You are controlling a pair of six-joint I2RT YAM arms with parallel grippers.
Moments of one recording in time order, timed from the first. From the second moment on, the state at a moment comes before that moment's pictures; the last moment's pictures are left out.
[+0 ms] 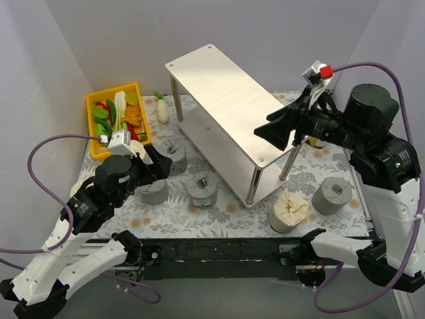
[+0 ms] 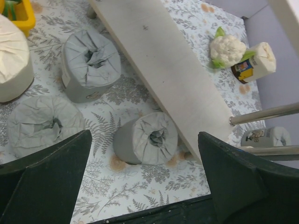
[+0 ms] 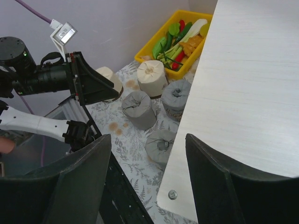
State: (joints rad) left arm -0.70 0.69 1.08 -0.77 -0.36 -0.70; right arm 0.53 1.11 1.86 -0.88 -0.52 0.21
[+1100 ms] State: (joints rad) left arm -0.70 0.09 0.73 -0.57 -0.37 -0.66; right arm 1.27 1.78 1.78 -0.93 0.31 0.13
